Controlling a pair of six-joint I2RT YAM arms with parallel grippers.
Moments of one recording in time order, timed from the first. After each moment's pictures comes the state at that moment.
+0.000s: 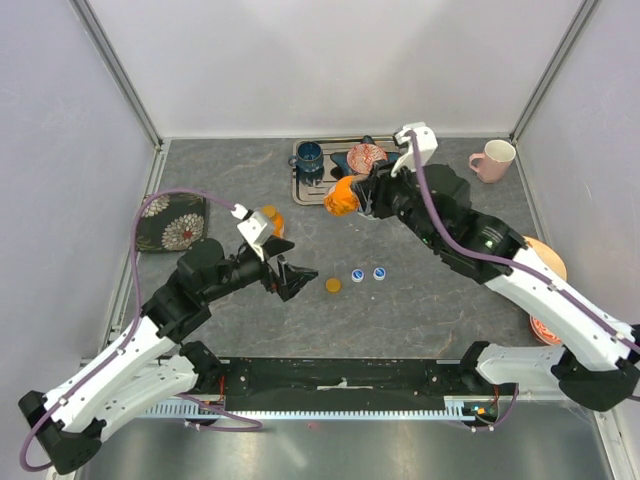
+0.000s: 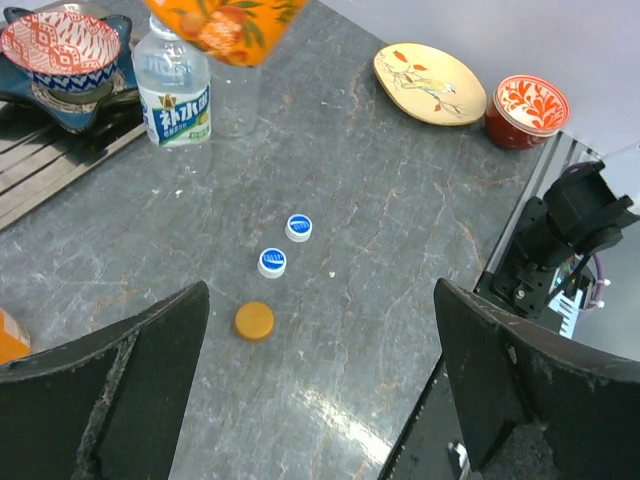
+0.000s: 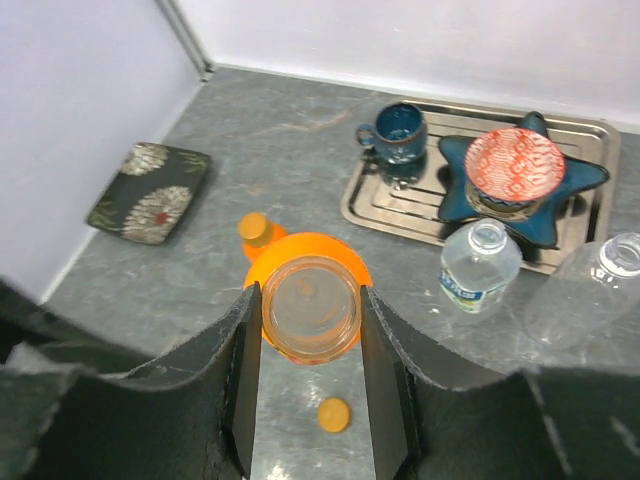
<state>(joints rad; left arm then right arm) -0.74 0.71 0.72 -0.15 0.26 -0.18 0.87 1.17 1.44 -0.47 0.35 0.34</state>
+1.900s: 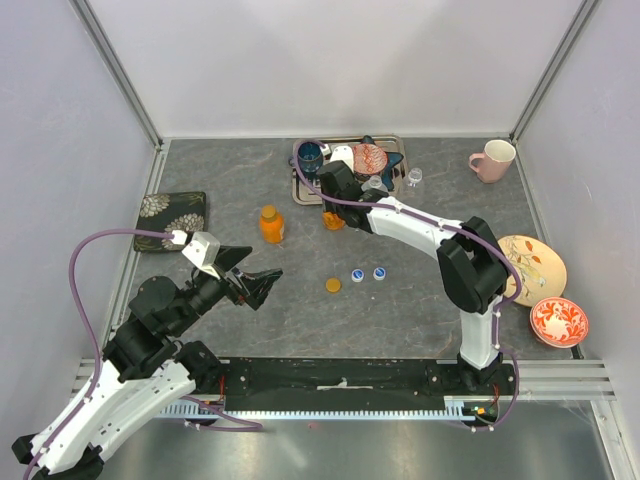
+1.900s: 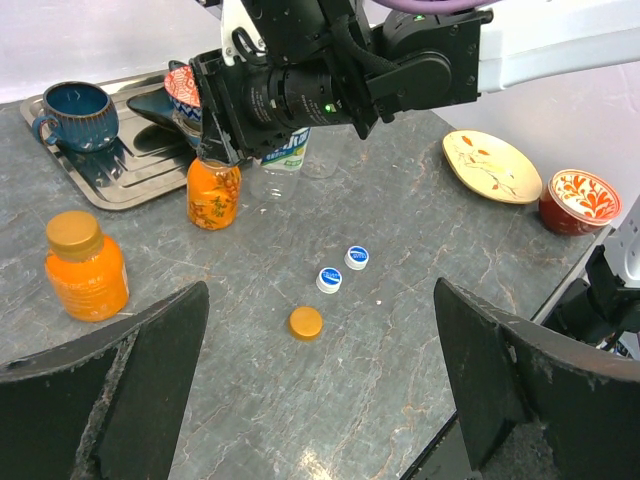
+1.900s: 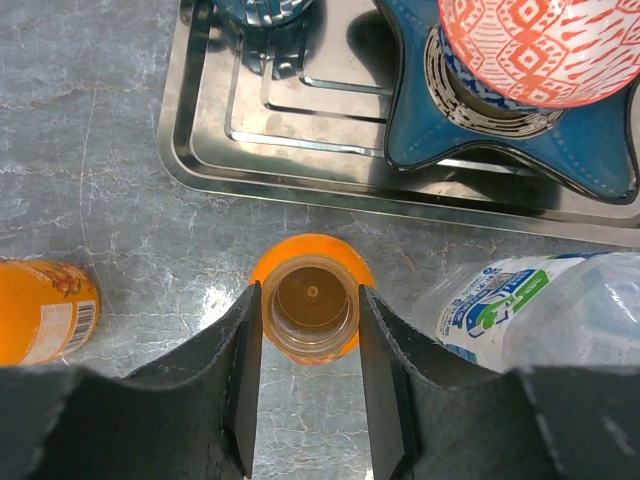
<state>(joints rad) -0.74 0.34 0.67 -0.32 0.00 -0.24 0.72 1.95 1.51 -0.20 0.46 0.35</state>
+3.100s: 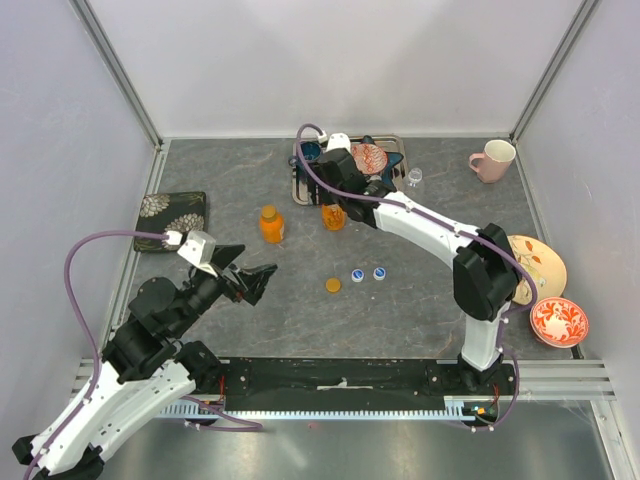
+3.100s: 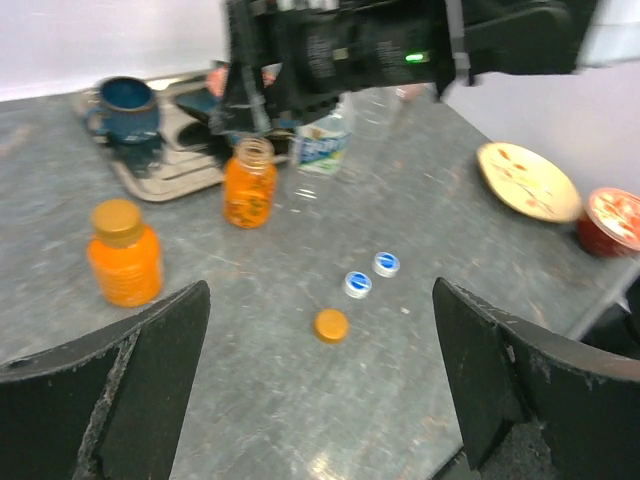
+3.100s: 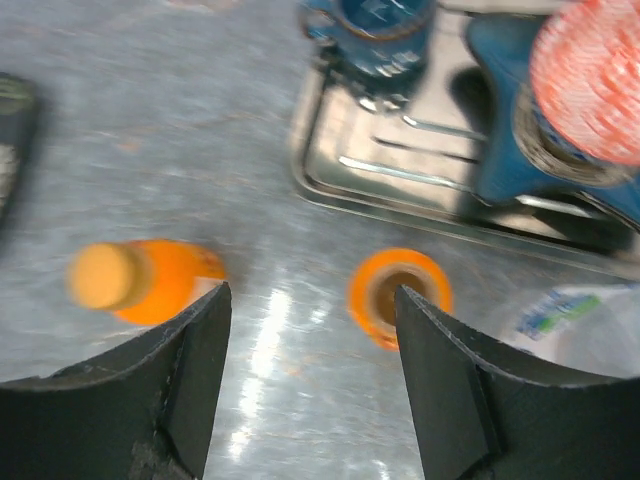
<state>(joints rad) -0.74 0.34 0.66 -0.33 -0.05 -0.24 0.73 1.89 1.57 -0.26 0.34 0.37</state>
